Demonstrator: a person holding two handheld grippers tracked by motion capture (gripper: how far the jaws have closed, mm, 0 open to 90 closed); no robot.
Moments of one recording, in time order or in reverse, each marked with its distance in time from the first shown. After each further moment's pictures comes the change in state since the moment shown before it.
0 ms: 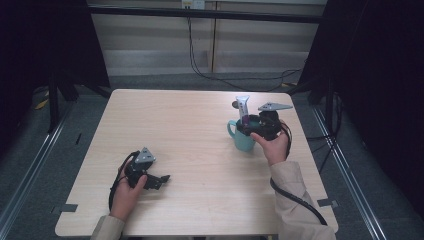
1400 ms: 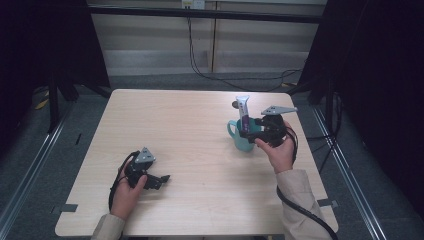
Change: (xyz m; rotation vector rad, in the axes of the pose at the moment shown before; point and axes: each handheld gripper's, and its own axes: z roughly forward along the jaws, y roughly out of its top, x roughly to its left) left arm 0.000 0.000 0.000 0.002 0.000 0.000; right arm 0.019 0.001 -0.029 0.043 -0.013 -0.024
